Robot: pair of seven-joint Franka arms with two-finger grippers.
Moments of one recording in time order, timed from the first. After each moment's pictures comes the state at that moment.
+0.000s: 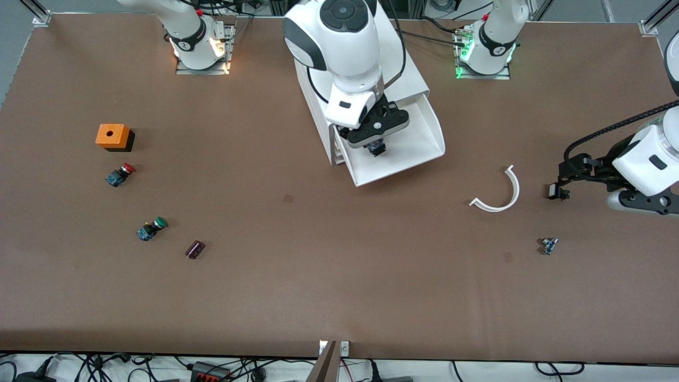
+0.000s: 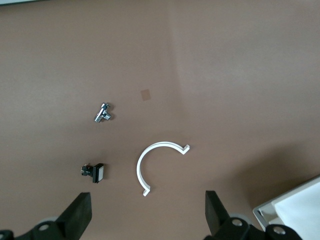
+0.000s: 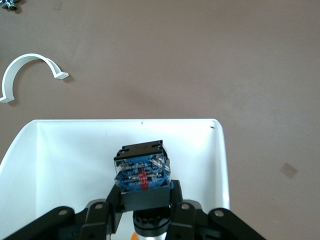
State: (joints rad) left arm 0.12 0.30 -0.23 -1.30 0.07 1.57 0.01; right arm 0.89 0.67 -0.05 -1.04 0.09 1.92 0.48
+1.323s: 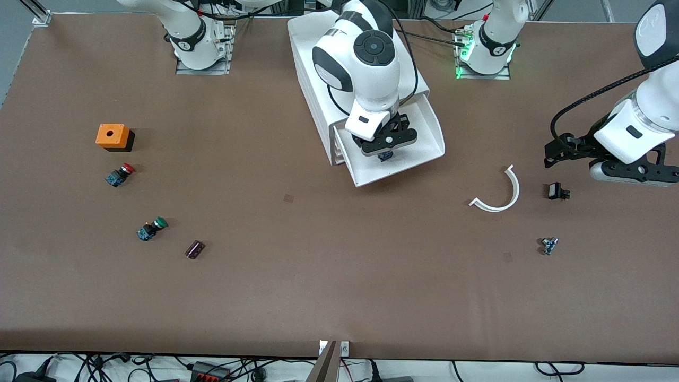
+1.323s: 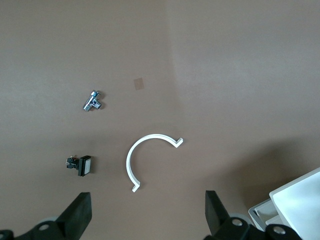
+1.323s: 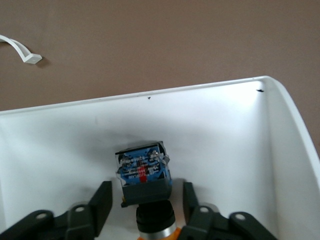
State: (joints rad) left arm 0.15 0.10 -0.23 -1.62 0.00 1.73 0.00; right arm 0.95 0.77 -0.05 -1.04 0.09 1.94 0.64
